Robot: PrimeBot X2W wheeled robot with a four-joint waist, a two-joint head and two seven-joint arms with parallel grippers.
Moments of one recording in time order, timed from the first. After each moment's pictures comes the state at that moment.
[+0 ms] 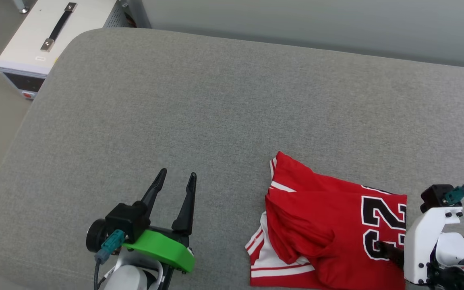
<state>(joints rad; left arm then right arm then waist) -0.09 0.10 -0.22 0.16 -0.26 -0.13 -0.26 -0.03 -0.23 -0.04 -0.08 0.44 0.13 1.00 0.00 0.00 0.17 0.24</state>
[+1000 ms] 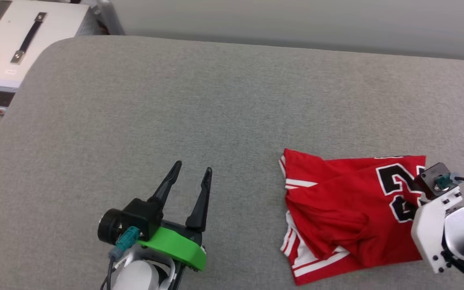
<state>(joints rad) -0.11 0.09 -0.26 0.13 -0.24 -0.13 -0.26 -0.13 -0.56 0.28 -0.09 0.32 0.13 0.71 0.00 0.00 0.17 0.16</state>
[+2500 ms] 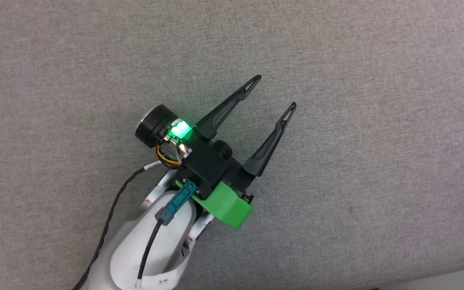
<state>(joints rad) -0.50 0.18 -0.57 -0.01 -0.13 -0.13 -0.26 -0.54 -0.84 -0.06 0.54 -0.02 0.13 0.17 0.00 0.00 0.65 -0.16</state>
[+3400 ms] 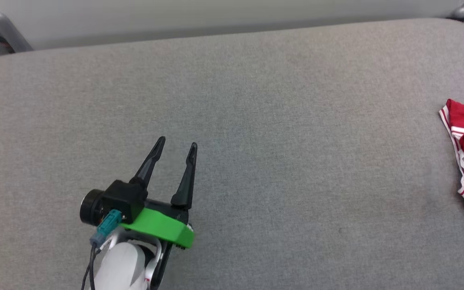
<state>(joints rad) -0.18 0.11 -0.24 0.09 -0.24 -0.11 -0.26 -0.34 -0.55 -0.09 0.08 0.15 0.13 0.07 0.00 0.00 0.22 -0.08</state>
